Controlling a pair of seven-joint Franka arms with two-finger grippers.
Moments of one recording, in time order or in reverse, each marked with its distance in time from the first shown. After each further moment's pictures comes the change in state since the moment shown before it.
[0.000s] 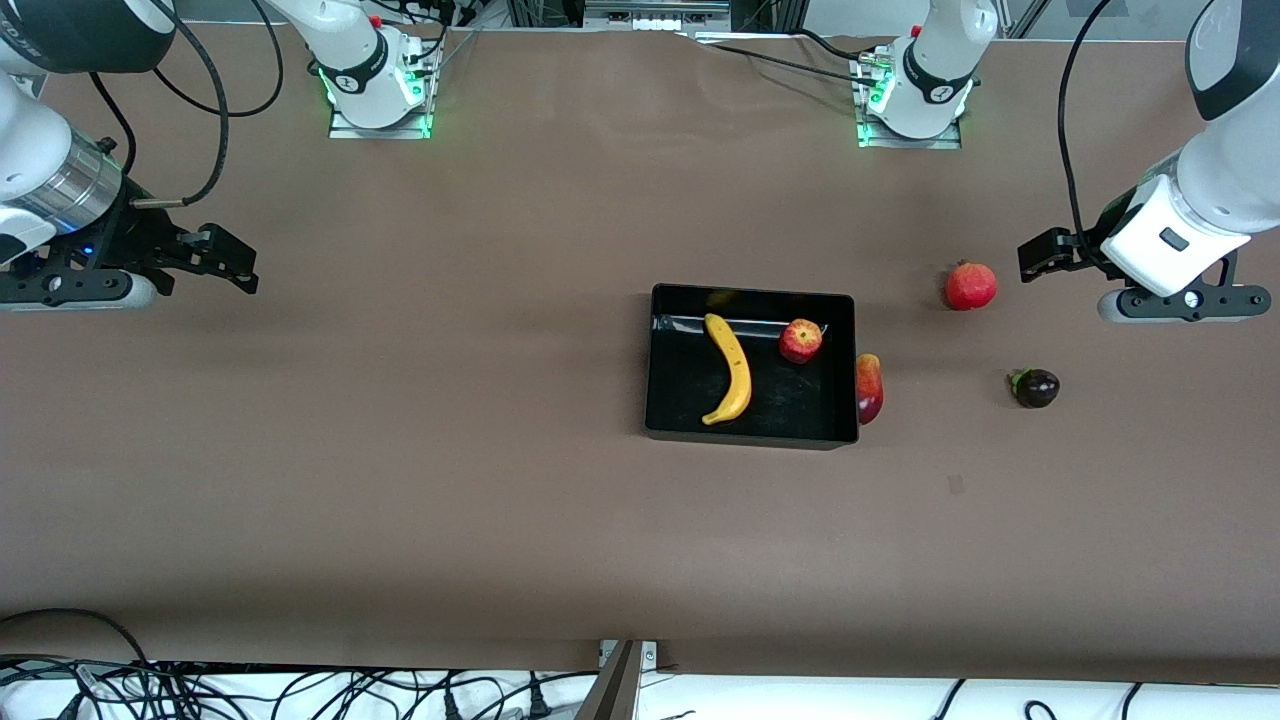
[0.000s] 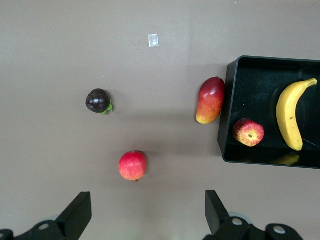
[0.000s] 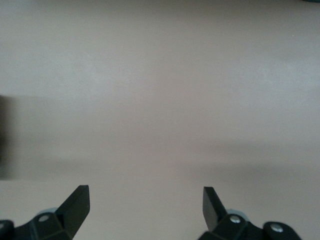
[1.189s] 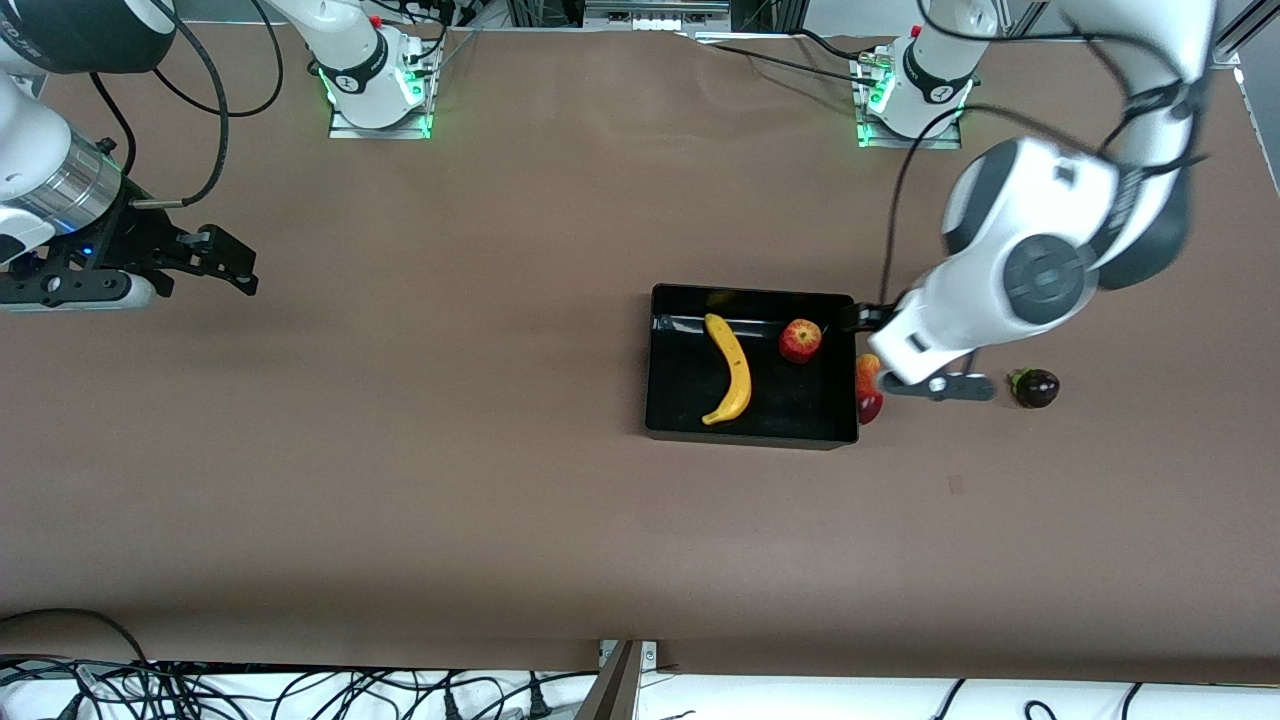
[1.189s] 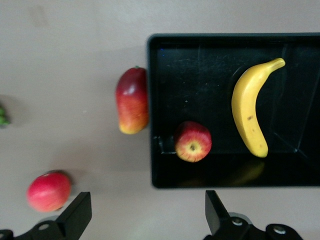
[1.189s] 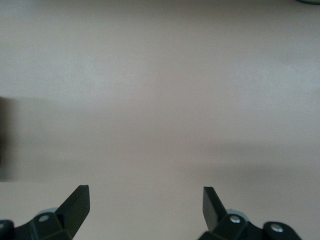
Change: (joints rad) left arm -0.212 0.293 -0.024 -0.009 -0.070 0.190 -0.153; right arm 0.000 0.000 0.000 0.000 0.000 0.007 0.000
